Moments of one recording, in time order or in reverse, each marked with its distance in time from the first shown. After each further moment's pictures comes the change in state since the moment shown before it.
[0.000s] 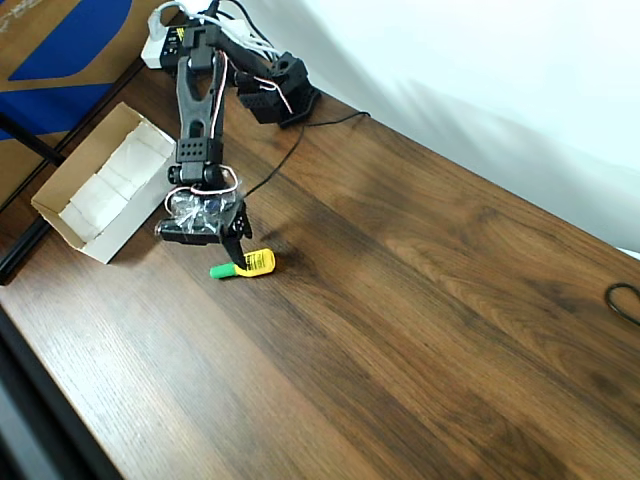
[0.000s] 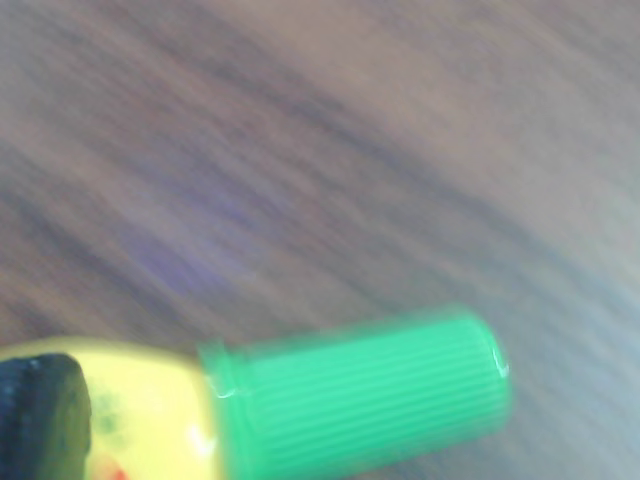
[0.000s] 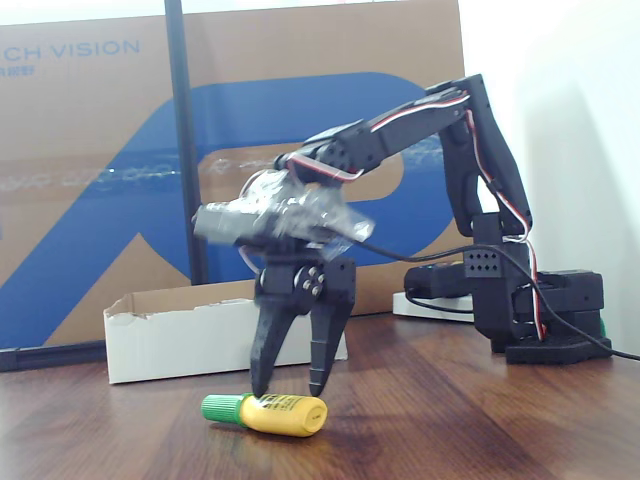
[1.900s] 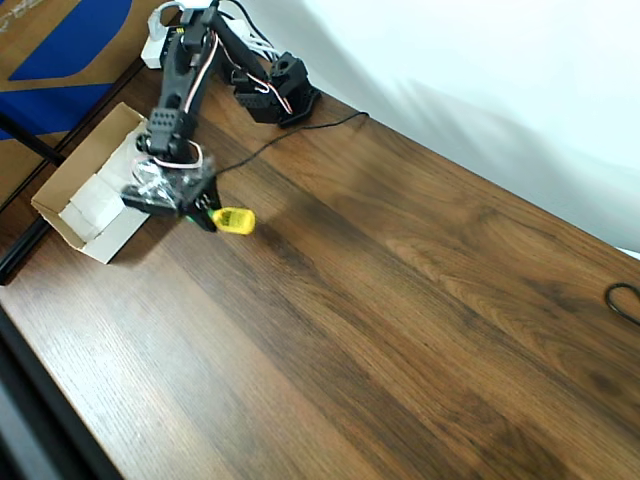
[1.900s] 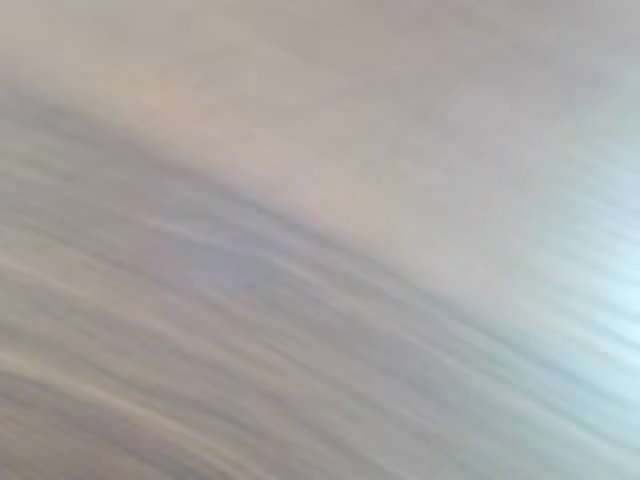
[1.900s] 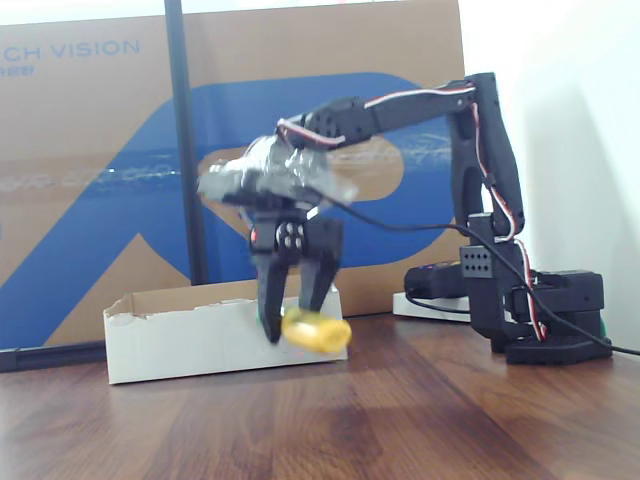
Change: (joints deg) arm 10.5 17.3 8.0 4.4 -0.1
